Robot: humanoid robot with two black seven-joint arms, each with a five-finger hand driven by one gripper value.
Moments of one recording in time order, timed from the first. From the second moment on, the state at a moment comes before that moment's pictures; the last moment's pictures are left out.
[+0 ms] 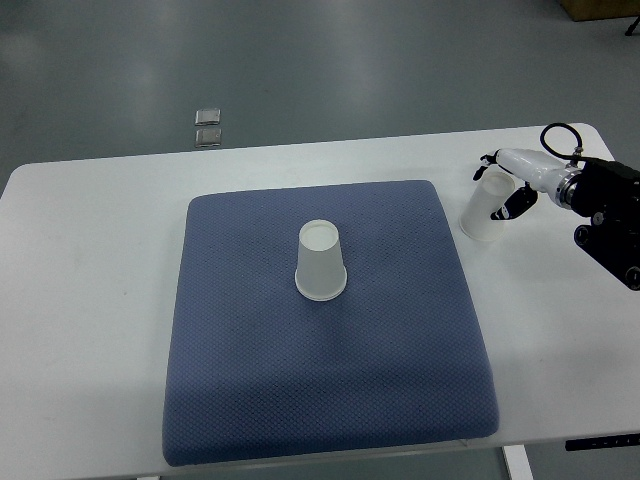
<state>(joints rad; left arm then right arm) 0.02 0.00 -0.15 -0.16 0.08 0.04 -0.04 0.81 -0.39 0.57 0.64 -1.69 0.03 0.14</state>
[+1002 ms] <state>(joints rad) 0.02 0.00 -0.15 -0.16 0.08 0.04 -0.04 0.86 -0.44 0.57 0.68 -1.68 0.04 0.14</state>
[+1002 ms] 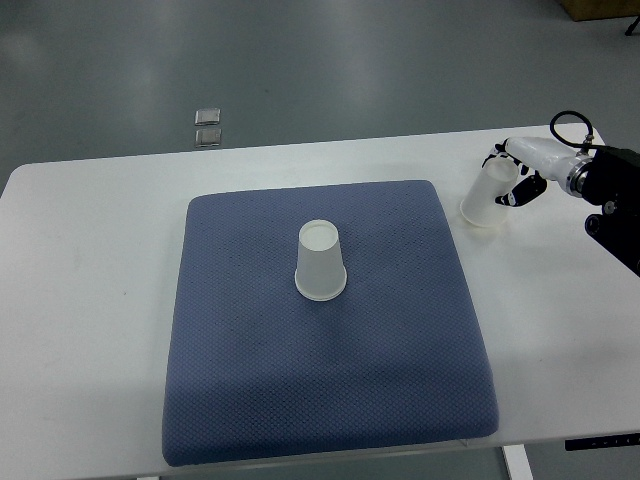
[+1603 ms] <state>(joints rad) 0.02 0.00 -0.15 -0.16 0.08 0.04 -0.04 1.04 -0.59 0.58 1.21 -1.55 0.30 0.14</state>
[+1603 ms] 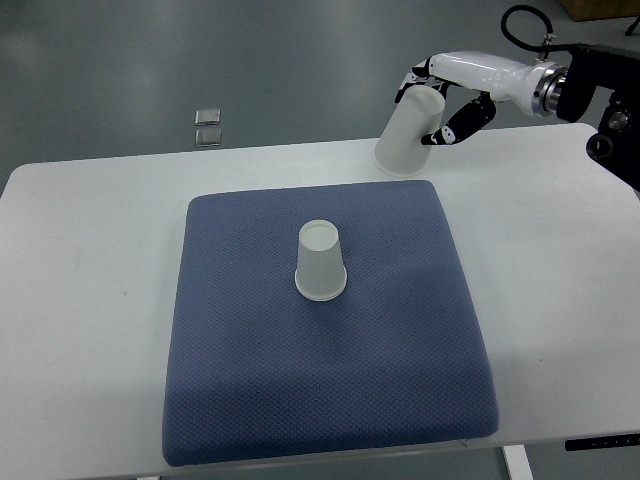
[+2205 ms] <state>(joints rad) 0.02 0.00 -0.15 -0.16 0.08 0.04 -0.04 1.06 -0.46 0.58 1.35 -1.50 0.41 0.03</state>
